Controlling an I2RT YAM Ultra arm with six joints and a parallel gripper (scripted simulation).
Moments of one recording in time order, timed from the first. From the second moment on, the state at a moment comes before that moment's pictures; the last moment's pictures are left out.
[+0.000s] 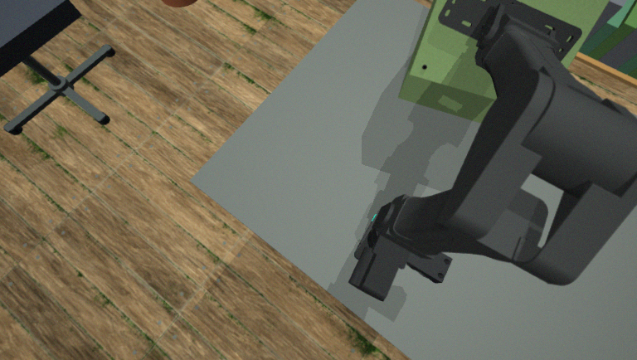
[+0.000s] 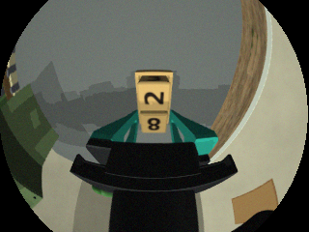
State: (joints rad) arm -0.04 1.68 0.88 0.08 -0.15 -1.52
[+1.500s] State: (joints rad) arm -0.04 1.68 0.88 0.08 -0.15 -1.52
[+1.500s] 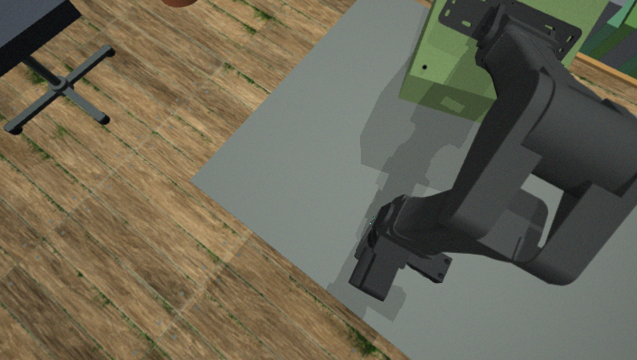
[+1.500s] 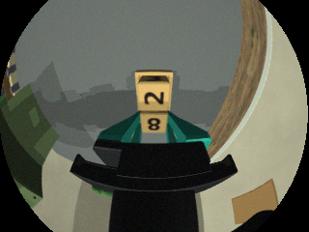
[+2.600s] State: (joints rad) arm -0.10 1.28 0.80 -0.23 -0.19 -1.56
